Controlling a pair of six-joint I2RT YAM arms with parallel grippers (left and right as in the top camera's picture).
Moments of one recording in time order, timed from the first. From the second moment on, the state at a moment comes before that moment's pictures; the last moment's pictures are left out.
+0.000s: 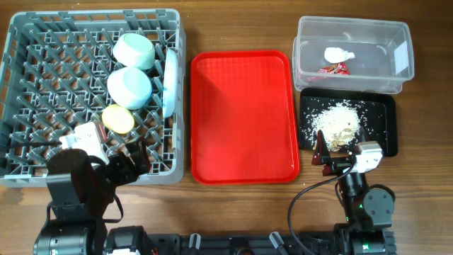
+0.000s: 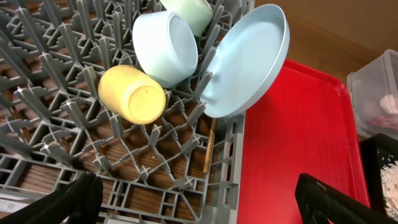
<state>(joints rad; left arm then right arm) 0.07 0.59 0.86 -0.96 0.09 -0.31 0.04 0.02 0.01 0.00 -0.04 0.04</state>
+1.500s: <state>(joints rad) 0.06 0.01 0.05 0.03 0.13 -0.29 0.04 0.01 0.01 0.00 -0.04 0.04</state>
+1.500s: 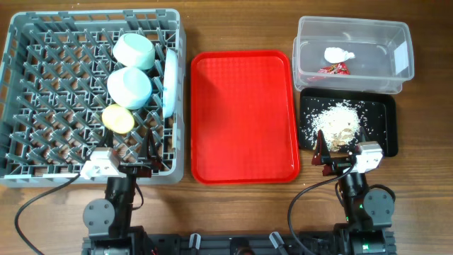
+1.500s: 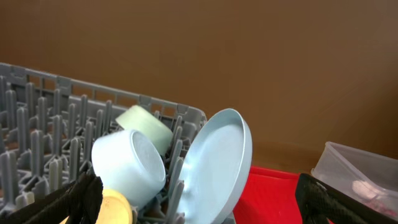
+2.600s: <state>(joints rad) 0.06 0.01 0.01 -0.07 0.12 -0.27 0.04 0.01 0.01 0.00 -0.04 0.04</state>
